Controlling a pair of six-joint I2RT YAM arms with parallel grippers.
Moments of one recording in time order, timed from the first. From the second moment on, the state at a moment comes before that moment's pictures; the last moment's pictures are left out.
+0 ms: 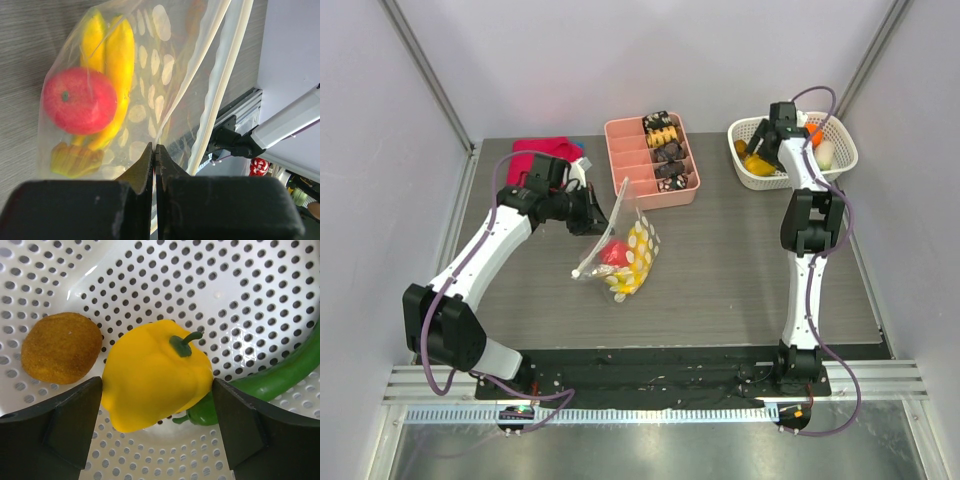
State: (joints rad) left arm -0.34 1.46 1.31 -0.72 0.55 -0.55; right arm -0.05 2.48 2.30 -0.66 0.22 0.45
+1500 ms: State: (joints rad) left arm -0.40 1.51 1.48 -0.72 0.57 -0.56; right arm -0.16 1.83 1.89 -0.23 -0.64 0.50
